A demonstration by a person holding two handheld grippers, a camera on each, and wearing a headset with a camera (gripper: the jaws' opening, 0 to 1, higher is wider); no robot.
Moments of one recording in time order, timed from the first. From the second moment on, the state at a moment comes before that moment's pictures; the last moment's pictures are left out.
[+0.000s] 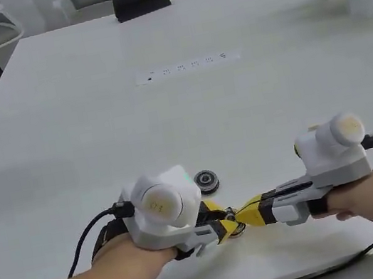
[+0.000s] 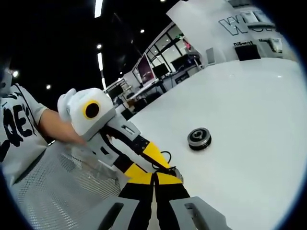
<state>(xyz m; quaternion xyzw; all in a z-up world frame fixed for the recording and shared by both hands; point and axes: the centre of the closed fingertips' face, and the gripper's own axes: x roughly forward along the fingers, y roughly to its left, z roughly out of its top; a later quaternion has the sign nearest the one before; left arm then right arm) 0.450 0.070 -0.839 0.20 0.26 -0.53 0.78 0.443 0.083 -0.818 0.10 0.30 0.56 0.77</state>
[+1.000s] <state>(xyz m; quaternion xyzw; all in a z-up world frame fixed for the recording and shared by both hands) 0.447 0.071 -0.838 0.20 0.27 -0.55 0.77 0.448 0.071 -0.830 0.07 0.31 0.54 0.78</state>
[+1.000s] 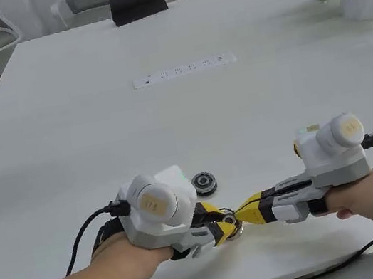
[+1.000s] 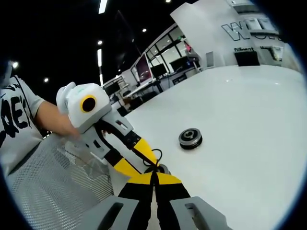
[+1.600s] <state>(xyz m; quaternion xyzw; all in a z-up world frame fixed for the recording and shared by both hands) 0.436 0.077 -0.824 0.20 0.26 -0.56 0.76 0.447 0.070 -0.824 0.08 0.30 0.55 0.78</state>
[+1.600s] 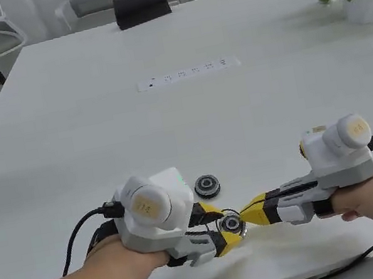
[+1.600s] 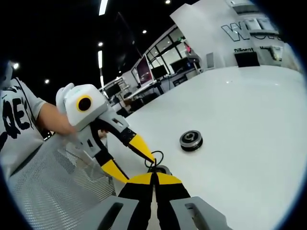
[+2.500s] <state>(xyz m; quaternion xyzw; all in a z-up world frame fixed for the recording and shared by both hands) 0.438 0.111 -0.788 0.17 0.24 -0.54 0.79 0.447 0.075 -0.798 0.09 0.28 0.55 0.78</state>
